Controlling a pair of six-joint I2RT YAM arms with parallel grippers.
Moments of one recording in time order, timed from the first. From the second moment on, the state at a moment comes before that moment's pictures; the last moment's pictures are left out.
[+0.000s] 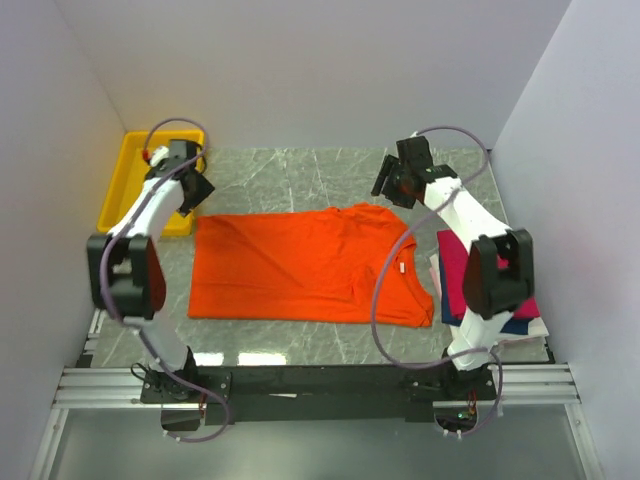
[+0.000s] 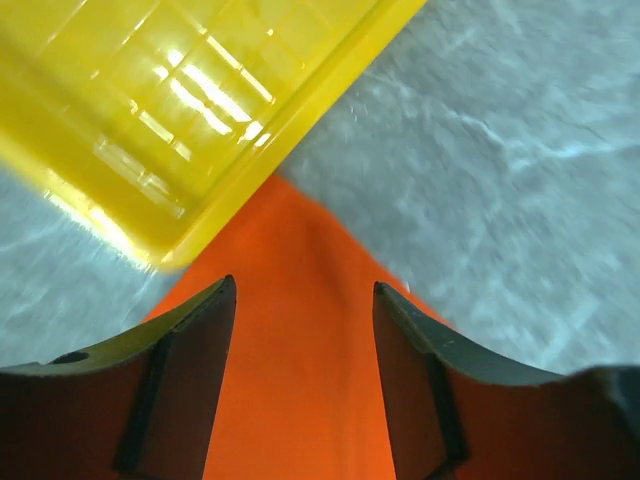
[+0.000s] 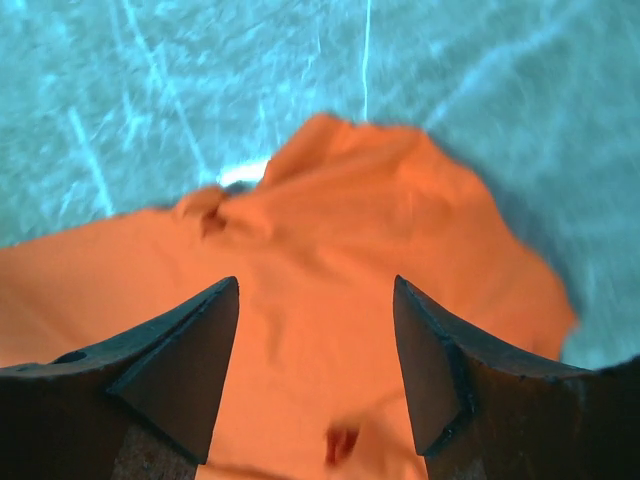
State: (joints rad) left arm -0.02 1.71 1.40 -0.60 -0.31 -0.80; right arm 0.26 1.74 1.45 -0.55 0.03 0.58
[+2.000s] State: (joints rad) left arm -0.08 2.20 1.74 -0.76 -0.44 -0.93; right arm 0.17 2.16 1.66 -0.61 0.06 0.49
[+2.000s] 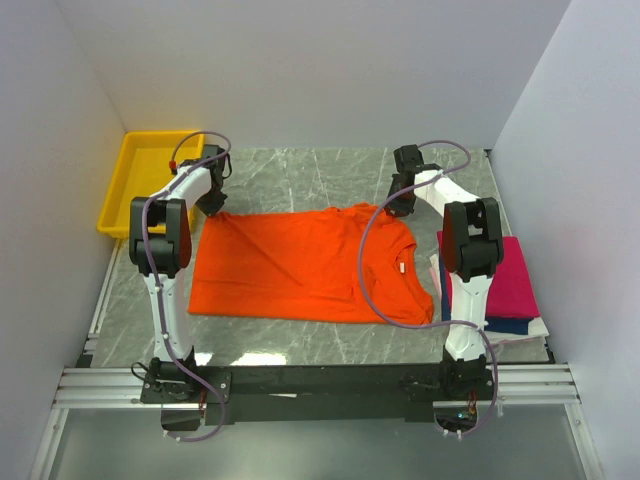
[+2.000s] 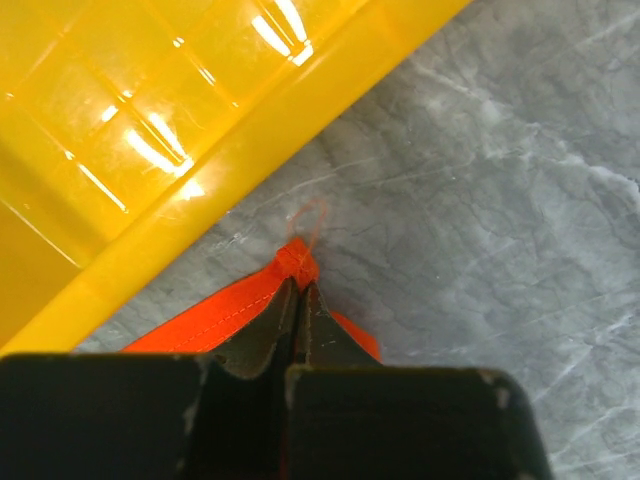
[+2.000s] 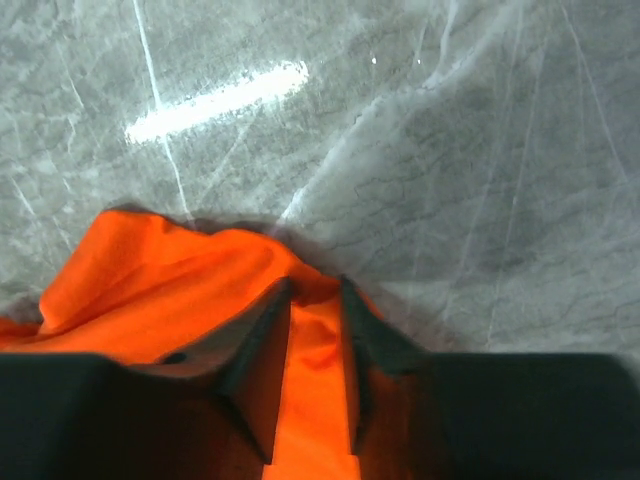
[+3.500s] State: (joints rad) left arm -0.01 1.86 1.38 -0.50 -0.17 -0.81; right arm 0.12 1.64 1.26 -0.47 0.12 0.55
